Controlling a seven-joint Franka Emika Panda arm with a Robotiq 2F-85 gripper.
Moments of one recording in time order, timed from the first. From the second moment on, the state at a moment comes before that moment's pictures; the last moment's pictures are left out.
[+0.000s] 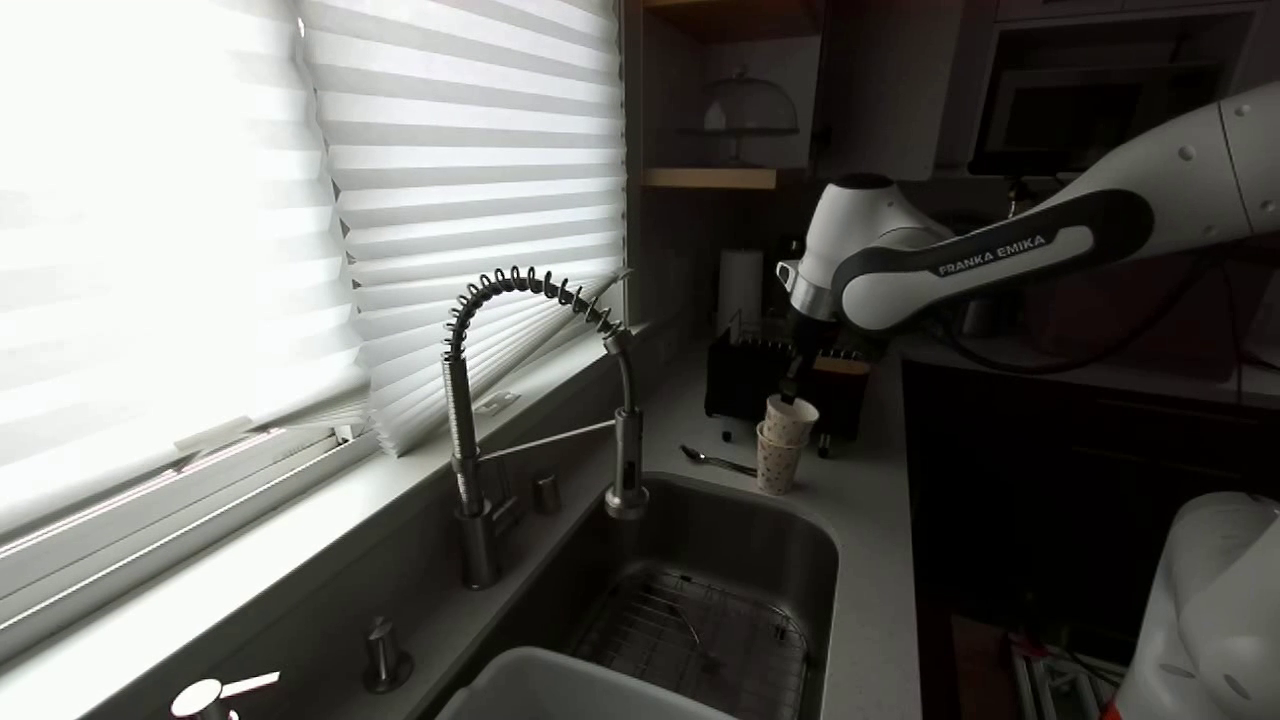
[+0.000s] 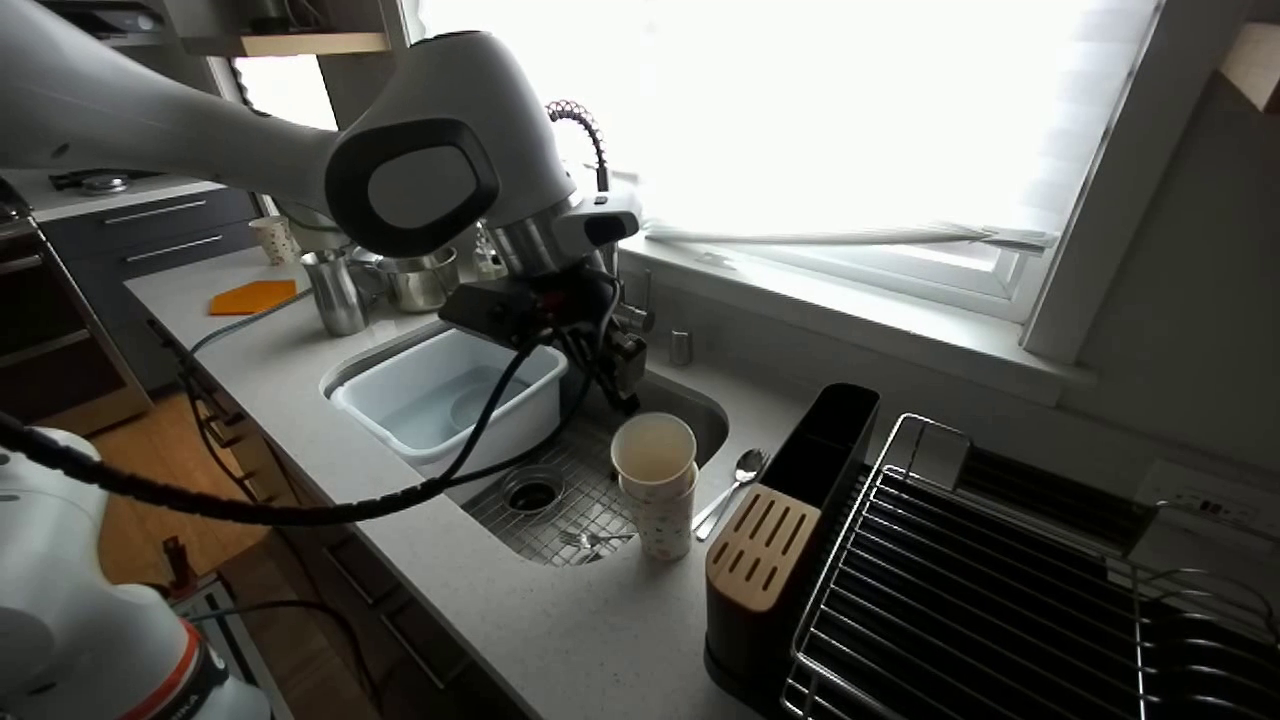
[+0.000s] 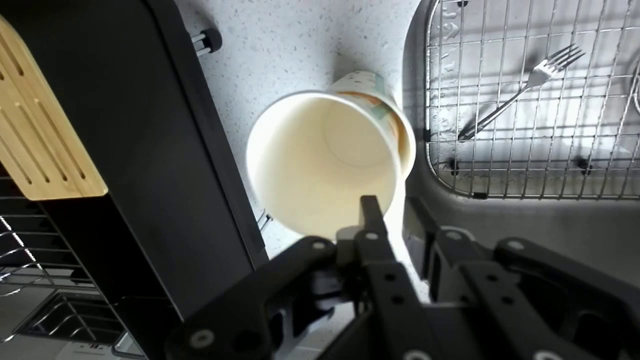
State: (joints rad) arm -0.24 -0.39 -0.20 -2.38 -0.29 2.29 -0.20
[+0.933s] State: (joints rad) arm -0.19 -0.41 -0.18 -2.35 -0.24 2.33 -0.17
